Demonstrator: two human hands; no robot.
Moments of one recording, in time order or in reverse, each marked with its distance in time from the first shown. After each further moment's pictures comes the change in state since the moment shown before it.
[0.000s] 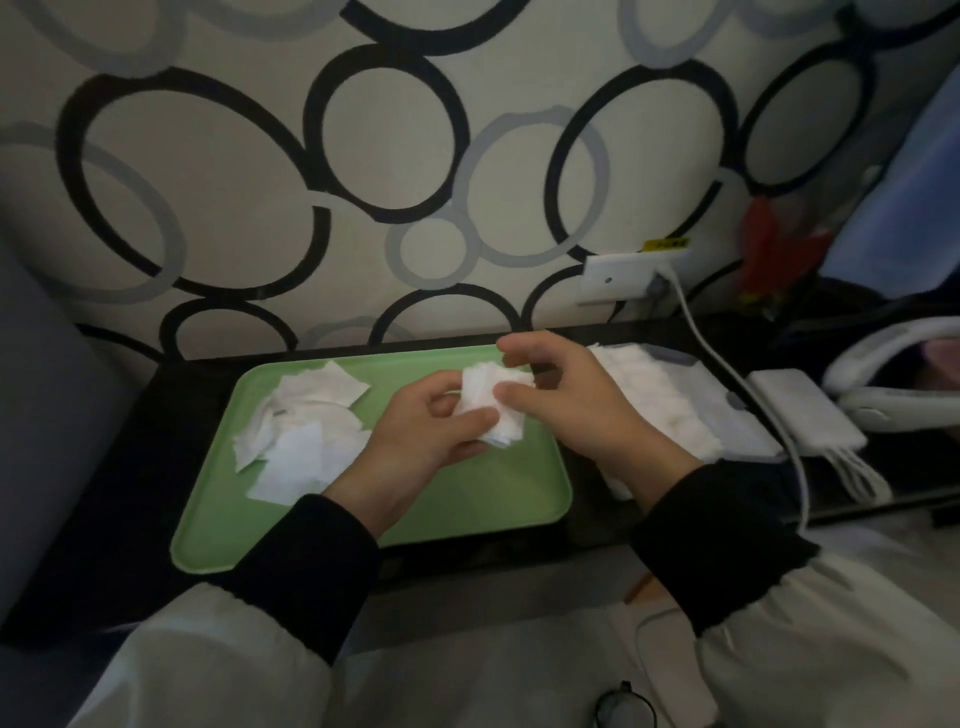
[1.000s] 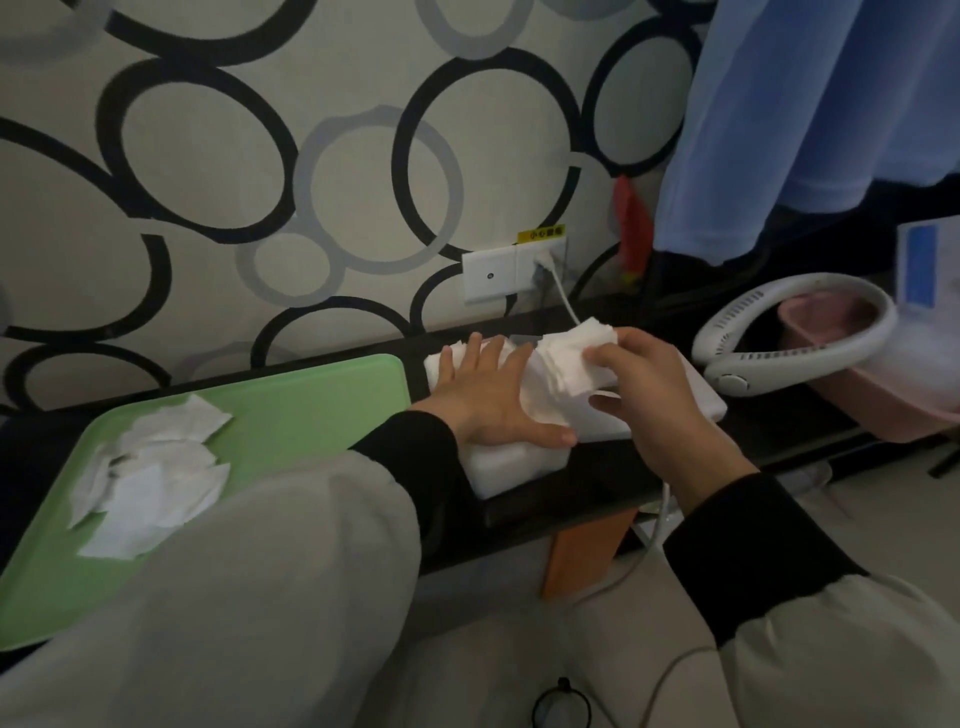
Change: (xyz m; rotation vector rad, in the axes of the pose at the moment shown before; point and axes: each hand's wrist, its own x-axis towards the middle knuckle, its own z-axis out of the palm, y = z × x) left_hand 0.111 -0.018 0.178 1.486 -0.370 0.115; right_hand -0.041 0.059 -0.165 0.339 0.486 0.253
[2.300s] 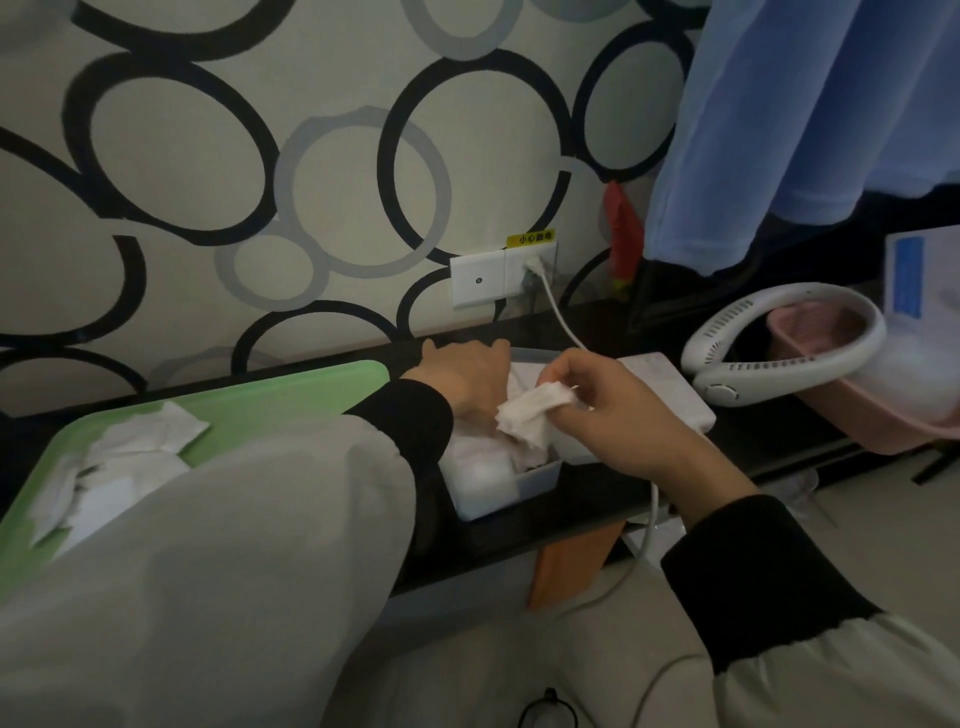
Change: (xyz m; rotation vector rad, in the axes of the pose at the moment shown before) left_hand 0.023 0.006 -0.034 0.209 -0.054 -0.017; right_hand 0.000 0.000 -0.011 -0.554 -0.404 -0.278
